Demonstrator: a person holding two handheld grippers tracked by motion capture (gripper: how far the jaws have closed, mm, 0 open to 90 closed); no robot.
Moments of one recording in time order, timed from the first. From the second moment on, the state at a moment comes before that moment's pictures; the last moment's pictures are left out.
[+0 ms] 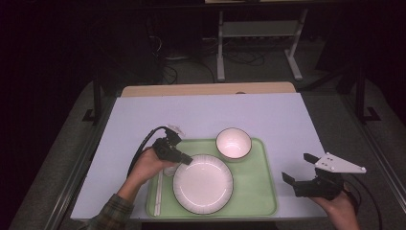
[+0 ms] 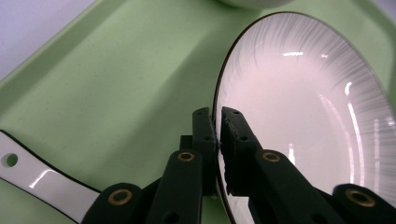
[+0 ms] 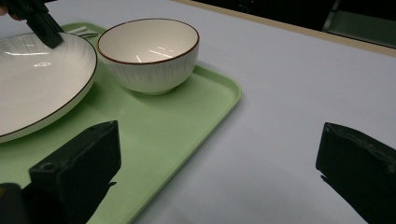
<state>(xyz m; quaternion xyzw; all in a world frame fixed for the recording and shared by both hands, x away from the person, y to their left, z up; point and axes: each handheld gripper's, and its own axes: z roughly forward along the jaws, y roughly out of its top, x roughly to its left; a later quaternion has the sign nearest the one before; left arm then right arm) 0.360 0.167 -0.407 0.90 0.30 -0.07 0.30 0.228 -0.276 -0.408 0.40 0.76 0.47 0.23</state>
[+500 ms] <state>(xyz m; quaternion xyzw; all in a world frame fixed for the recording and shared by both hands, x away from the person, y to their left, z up) 0.357 0.173 -0.410 0.90 0.29 -0.06 0.32 0.227 -0.278 -0.407 0.40 0.76 0.47 0.23</state>
